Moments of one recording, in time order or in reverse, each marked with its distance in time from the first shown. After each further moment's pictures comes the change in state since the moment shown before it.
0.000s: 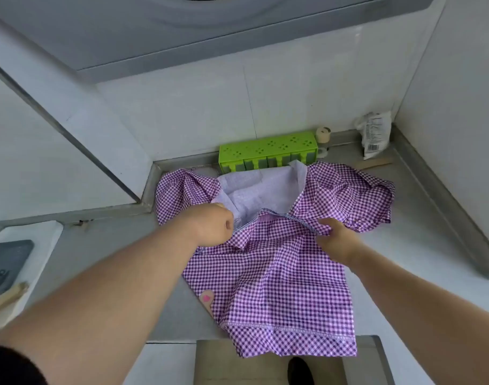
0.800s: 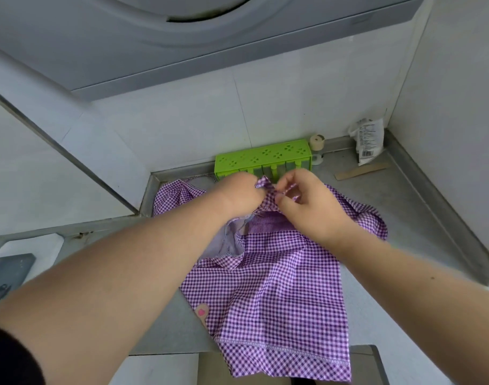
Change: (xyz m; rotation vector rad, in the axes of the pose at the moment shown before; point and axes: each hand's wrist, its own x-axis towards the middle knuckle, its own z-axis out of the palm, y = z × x) left_hand 0.035 0.066 -0.086 -0.366 0.224 -0.077; right_hand -0.062 -0.116 -0.045 0.235 0.155 -0.729
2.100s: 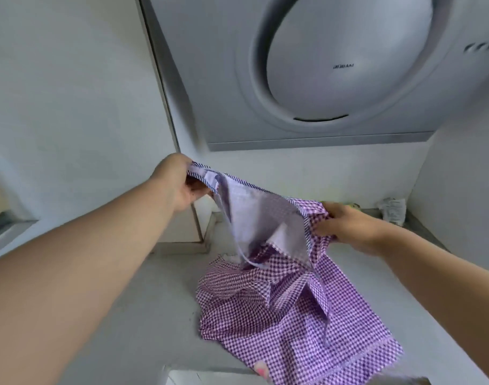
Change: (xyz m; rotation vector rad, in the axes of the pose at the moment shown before) left_hand -0.230 -0.234 -0.168 -1.627 0.529 -0.291; right_hand -0.060 -0.189 0.071 0.022 -0.383 0.160
